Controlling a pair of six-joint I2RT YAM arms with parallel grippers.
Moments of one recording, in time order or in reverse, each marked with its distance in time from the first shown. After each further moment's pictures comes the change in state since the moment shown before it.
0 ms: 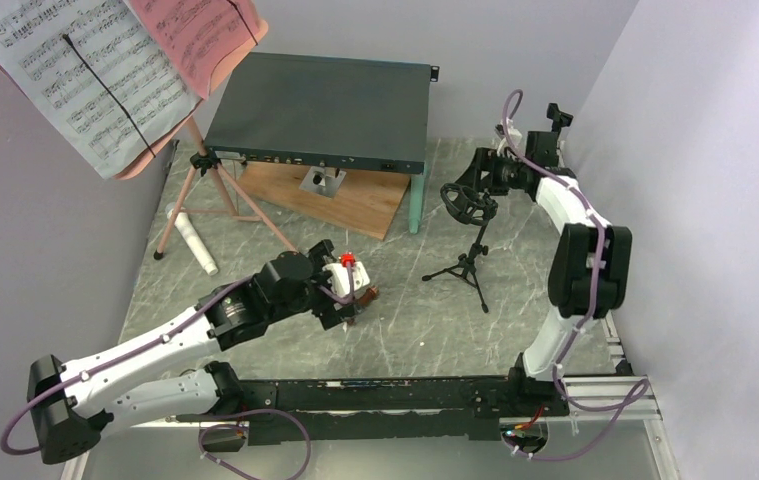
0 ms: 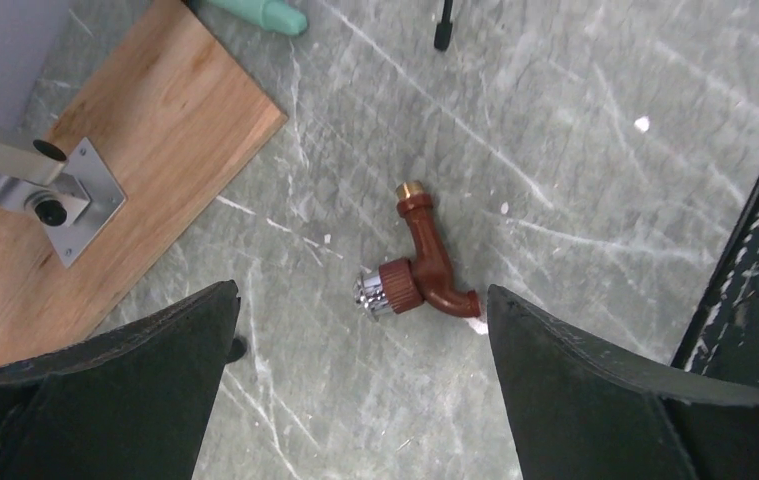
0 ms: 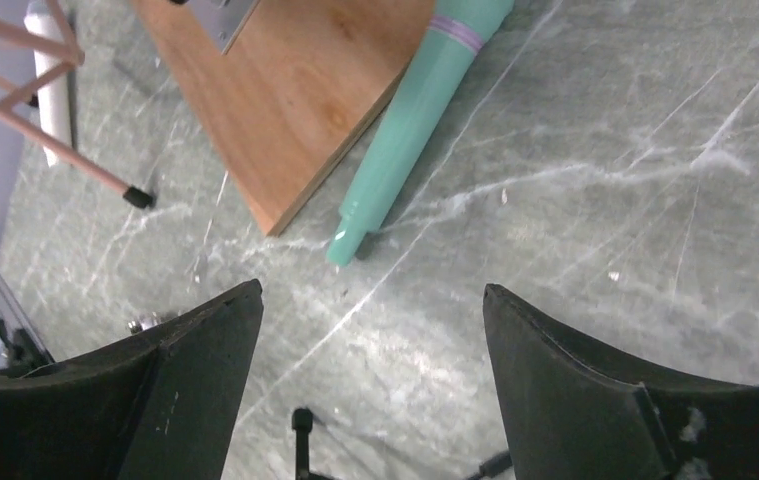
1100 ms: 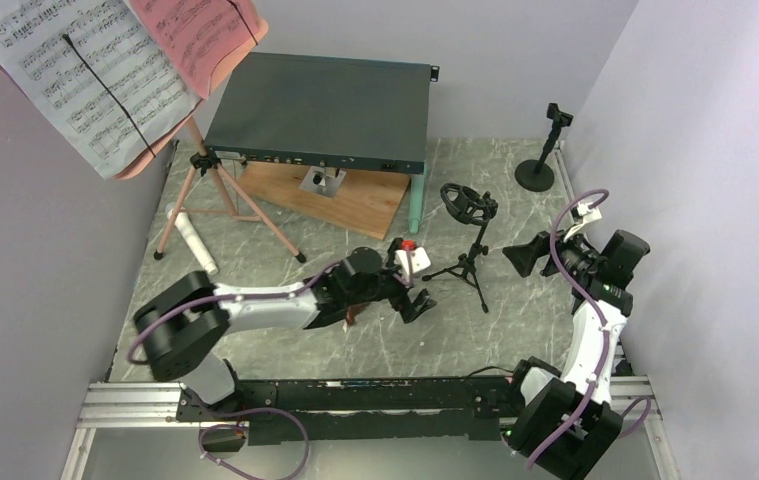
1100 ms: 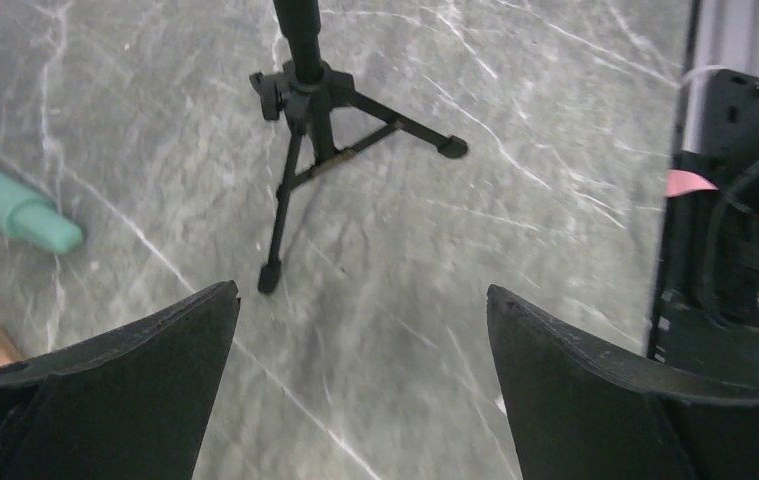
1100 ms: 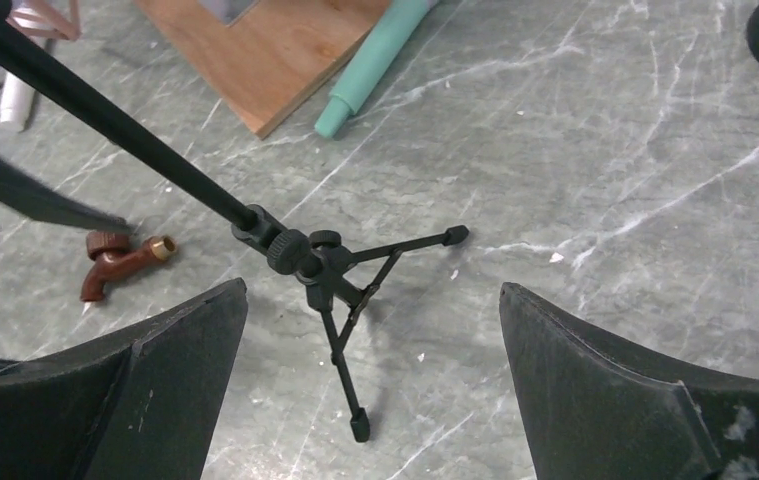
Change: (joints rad) left arm -0.049 0.586 -0.007 0.826 0.245 -0.325; right arm -0.497 -0.960 -0.782 0.023 -0.286 -0.296
